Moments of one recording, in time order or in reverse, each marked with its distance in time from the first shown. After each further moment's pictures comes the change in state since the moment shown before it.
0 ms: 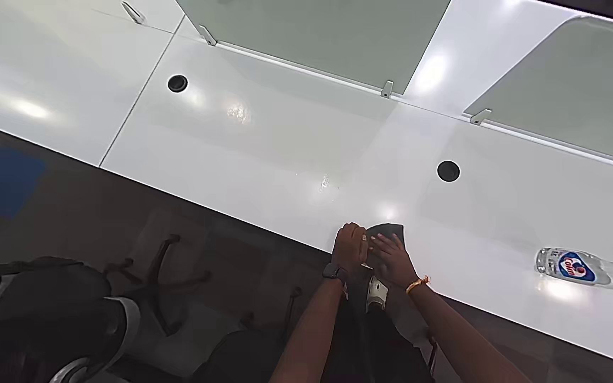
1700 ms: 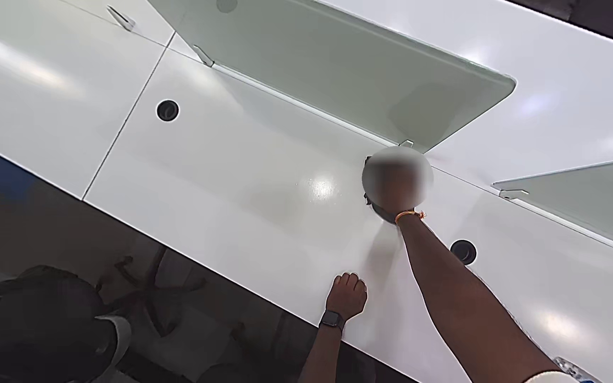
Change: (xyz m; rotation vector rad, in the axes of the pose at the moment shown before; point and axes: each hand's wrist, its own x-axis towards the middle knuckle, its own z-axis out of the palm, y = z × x) left_hand 0.080 -0.035 0.044 0.427 -0.189 -0.071; right_hand 0.390 0.171 -0.109 -0.262 0.213 0.243
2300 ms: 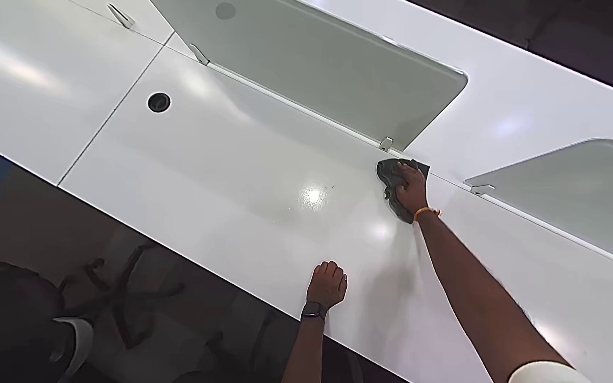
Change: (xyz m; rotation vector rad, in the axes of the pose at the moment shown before) left_hand -0.002 -0.003 0.006 -0.012 0.039 -0.069; right_hand -0.026 0.097 -0.039 0.281 0.026 -0.024
